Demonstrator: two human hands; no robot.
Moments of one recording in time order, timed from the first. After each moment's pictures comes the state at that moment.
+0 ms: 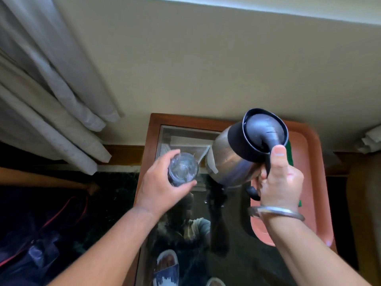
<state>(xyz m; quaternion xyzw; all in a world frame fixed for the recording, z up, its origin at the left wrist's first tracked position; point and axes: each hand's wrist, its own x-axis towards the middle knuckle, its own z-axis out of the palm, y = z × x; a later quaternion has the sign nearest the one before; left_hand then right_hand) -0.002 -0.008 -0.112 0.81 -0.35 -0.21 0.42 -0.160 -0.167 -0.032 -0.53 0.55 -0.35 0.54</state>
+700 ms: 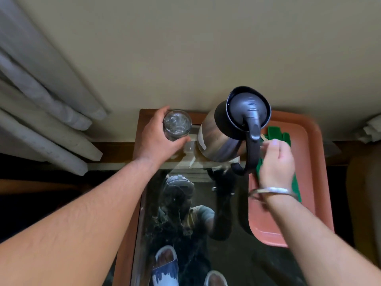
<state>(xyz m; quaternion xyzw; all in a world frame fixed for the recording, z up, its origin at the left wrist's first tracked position) 0.066 -0.095 -0.133 0.83 -0.30 -0.22 0.42 -0.162 -0.224 -0.092 -0.62 0.62 -0.30 0.37</state>
